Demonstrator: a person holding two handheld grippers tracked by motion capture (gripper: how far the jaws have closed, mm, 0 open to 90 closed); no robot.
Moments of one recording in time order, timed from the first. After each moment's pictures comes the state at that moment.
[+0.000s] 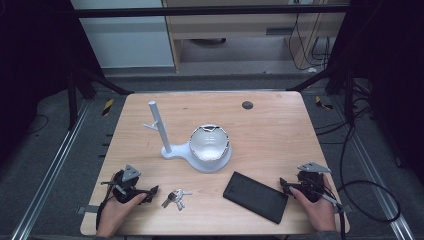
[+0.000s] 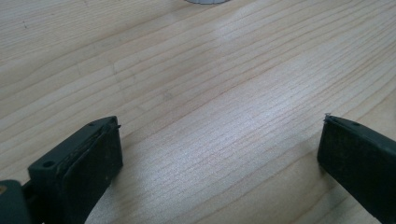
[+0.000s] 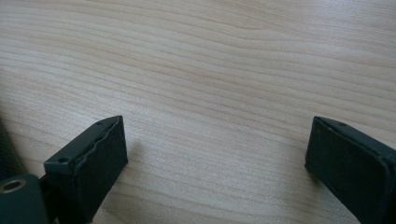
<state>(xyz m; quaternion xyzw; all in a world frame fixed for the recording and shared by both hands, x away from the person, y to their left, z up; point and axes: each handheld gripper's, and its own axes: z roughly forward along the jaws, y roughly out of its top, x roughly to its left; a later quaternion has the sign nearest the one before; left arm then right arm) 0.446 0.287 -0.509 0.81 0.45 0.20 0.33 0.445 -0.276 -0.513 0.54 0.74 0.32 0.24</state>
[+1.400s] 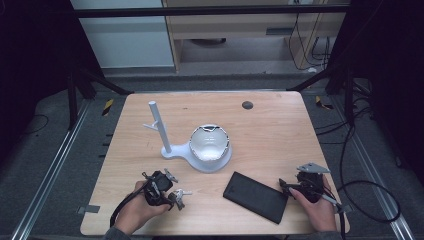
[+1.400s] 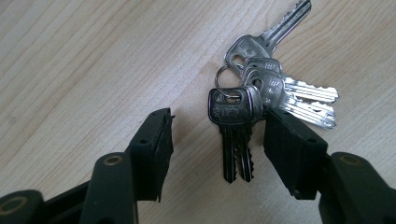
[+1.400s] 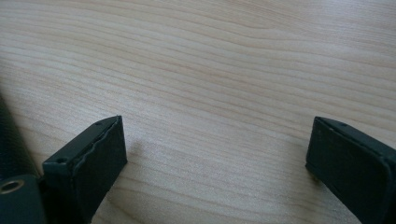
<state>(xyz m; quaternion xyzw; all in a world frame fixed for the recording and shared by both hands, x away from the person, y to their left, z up) 0.434 0.185 -0.466 0.92 0.37 0.09 0.12 0.444 -0.274 -0.513 0.54 0.74 0.33 0.23</state>
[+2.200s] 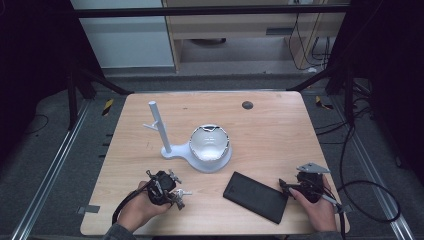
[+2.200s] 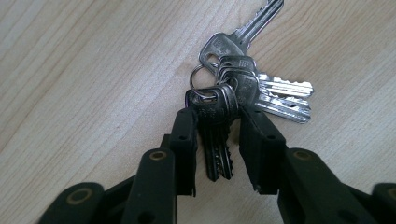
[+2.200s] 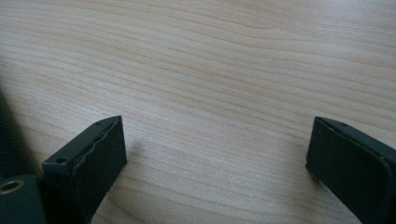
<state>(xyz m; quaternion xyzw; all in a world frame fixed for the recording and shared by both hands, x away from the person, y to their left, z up) 0.438 0.177 -0.465 0.93 0.35 0.06 0.10 0.443 -0.274 -0.513 0.53 0.75 0.32 0.23</state>
